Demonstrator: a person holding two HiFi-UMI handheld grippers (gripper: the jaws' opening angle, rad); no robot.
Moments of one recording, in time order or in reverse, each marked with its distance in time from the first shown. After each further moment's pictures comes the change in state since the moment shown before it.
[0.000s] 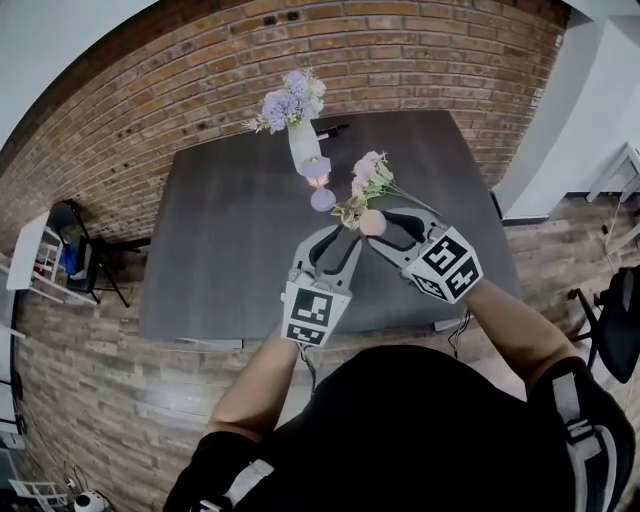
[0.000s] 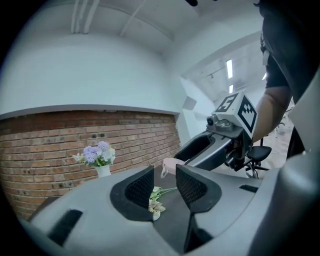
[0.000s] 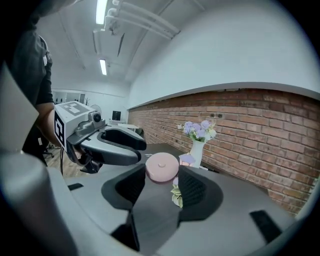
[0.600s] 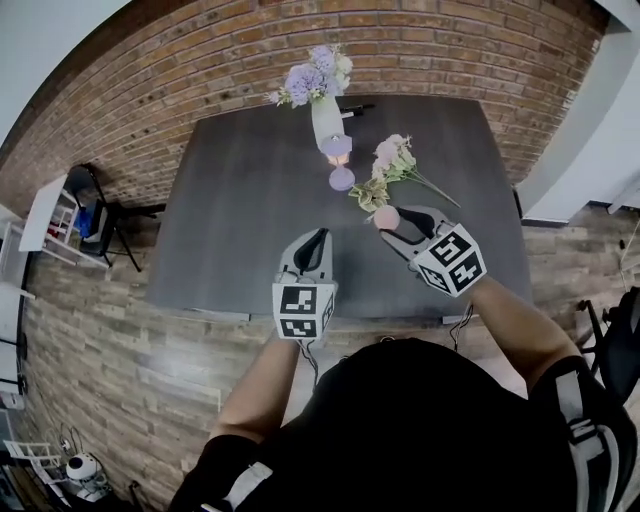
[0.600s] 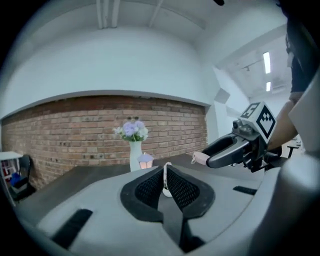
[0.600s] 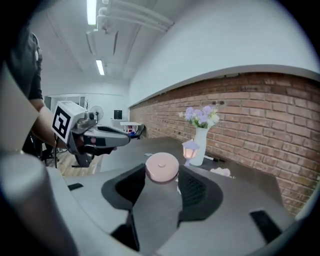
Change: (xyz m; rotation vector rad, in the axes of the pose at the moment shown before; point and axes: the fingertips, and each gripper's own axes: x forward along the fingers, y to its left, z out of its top) left arm -0.047 0.043 -0.067 -0.223 0.123 0.314; right arm 0.021 0.003 -0.046 0.062 0.053 0.052
